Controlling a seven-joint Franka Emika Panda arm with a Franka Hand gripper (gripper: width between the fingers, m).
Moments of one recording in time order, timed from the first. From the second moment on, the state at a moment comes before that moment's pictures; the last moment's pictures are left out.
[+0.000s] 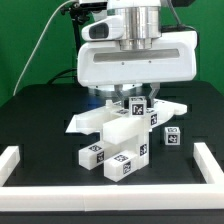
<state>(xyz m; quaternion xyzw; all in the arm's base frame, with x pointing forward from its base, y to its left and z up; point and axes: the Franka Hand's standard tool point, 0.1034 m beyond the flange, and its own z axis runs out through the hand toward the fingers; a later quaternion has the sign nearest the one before) 0.542 0.029 0.112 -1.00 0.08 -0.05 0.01</state>
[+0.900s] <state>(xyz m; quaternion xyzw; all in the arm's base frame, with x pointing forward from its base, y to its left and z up) 0.543 0.032 0.112 -0.92 0.38 -0.04 0.04</state>
